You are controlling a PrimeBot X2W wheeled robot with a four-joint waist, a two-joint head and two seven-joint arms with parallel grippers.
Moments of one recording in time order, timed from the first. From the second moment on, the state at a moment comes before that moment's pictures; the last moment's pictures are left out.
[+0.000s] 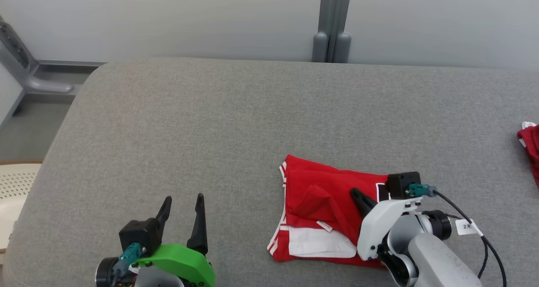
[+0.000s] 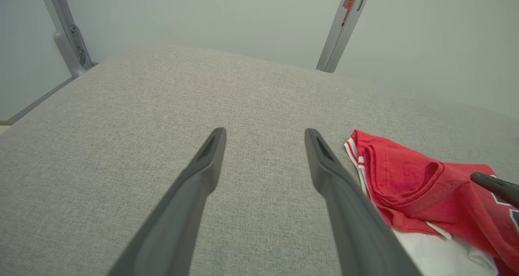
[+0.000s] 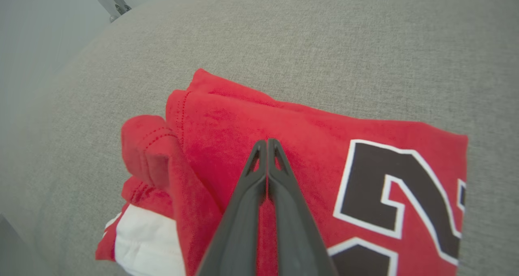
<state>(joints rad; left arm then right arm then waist) -0.11 0.33 -0.62 0.09 -0.69 0.37 -0.16 -0.29 -0.10 0.32 0.56 0.42 0.13 0.08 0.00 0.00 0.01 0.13</state>
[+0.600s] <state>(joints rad) -0.12 0.32 -0.61 0.12 -0.71 0.37 -0.19 -0.34 -0.06 0.71 0.66 0.58 0.13 0.00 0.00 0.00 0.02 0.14</state>
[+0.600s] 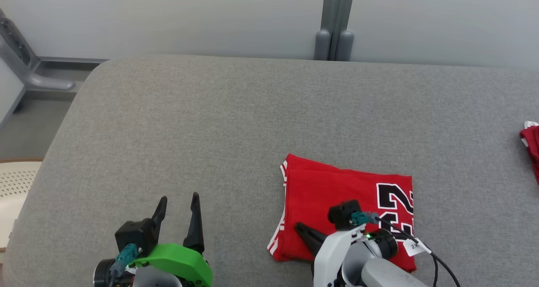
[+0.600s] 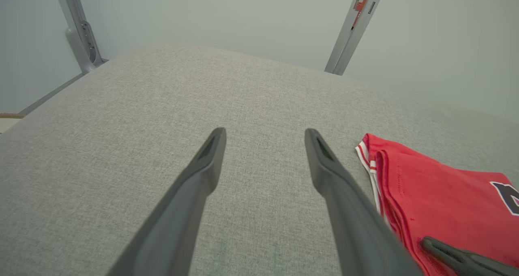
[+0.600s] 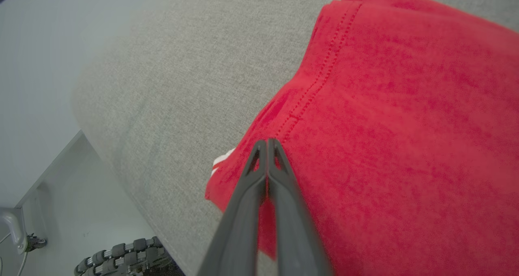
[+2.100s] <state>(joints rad) -0.01 0.18 -0.45 0.23 -0.53 0.24 -0.26 0.08 -0.05 -0.02 0.13 0.21 0.13 -0.11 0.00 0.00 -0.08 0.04</state>
